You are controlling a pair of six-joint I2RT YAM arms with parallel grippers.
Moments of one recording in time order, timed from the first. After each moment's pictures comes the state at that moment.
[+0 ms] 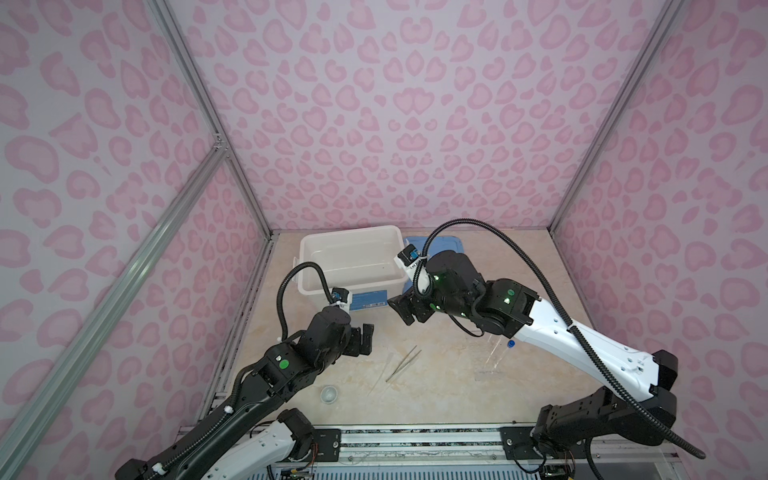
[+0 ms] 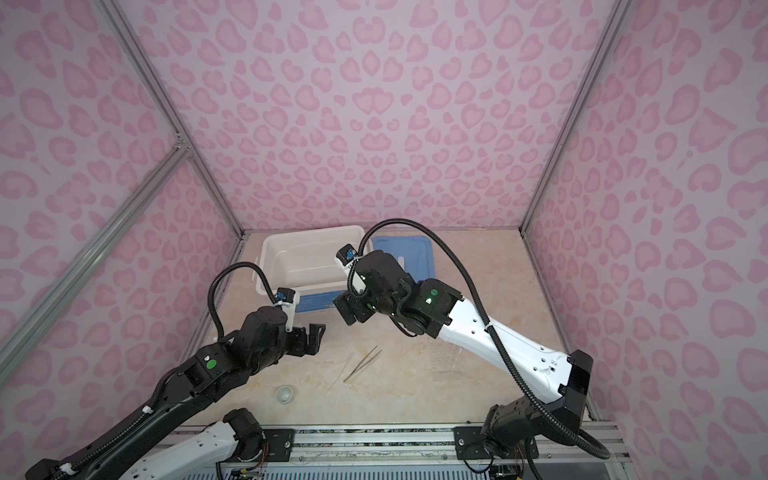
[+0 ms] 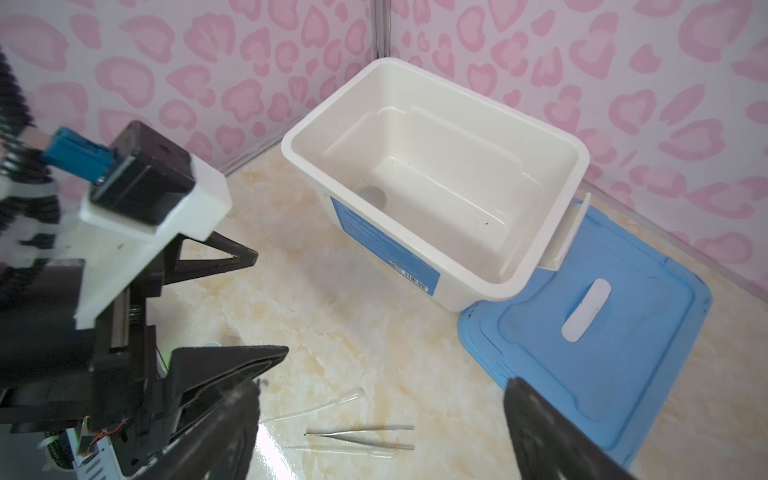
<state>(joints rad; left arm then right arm) -0.74 0.76 0.77 -0.73 -0.28 -0.46 1.01 1.47 1.54 -0.72 0.16 0.14</state>
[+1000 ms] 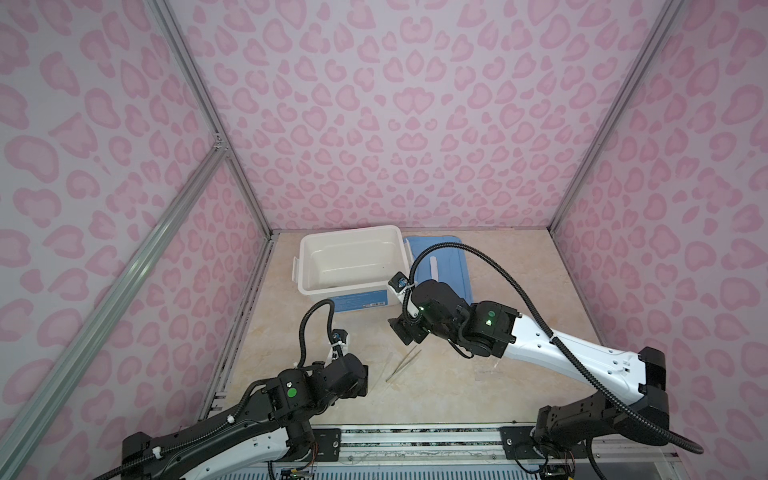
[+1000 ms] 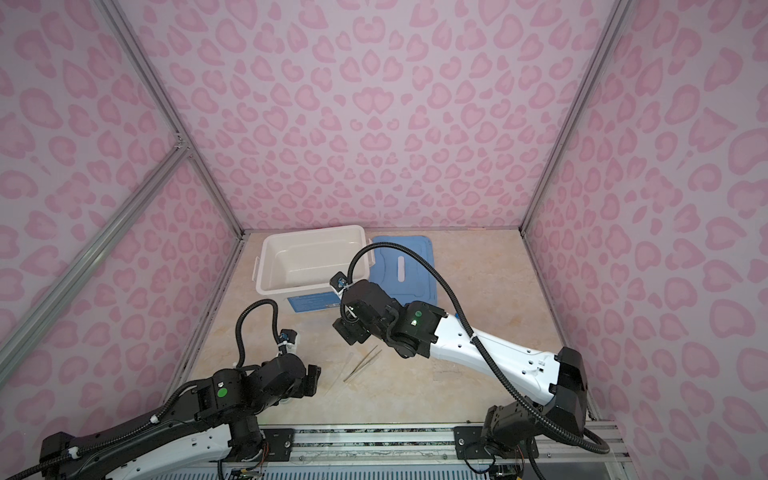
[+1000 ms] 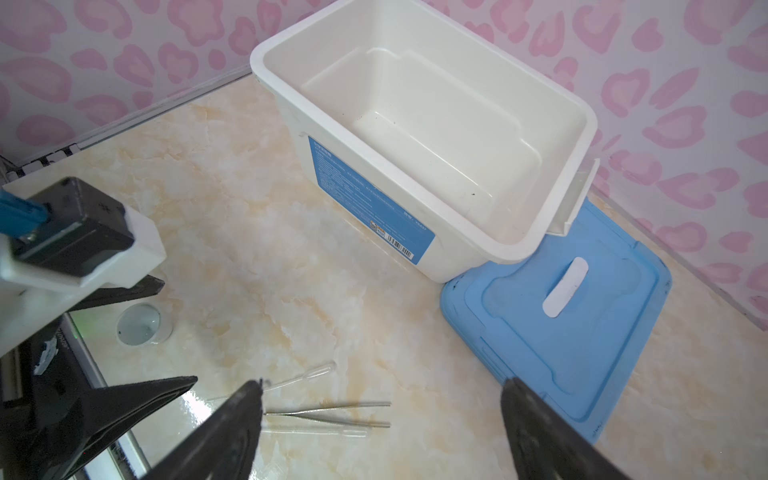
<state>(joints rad) -1.10 0.74 0.58 -0.96 -0.46 -0.90 1.09 1.44 1.38 -0.63 0.31 0.09</state>
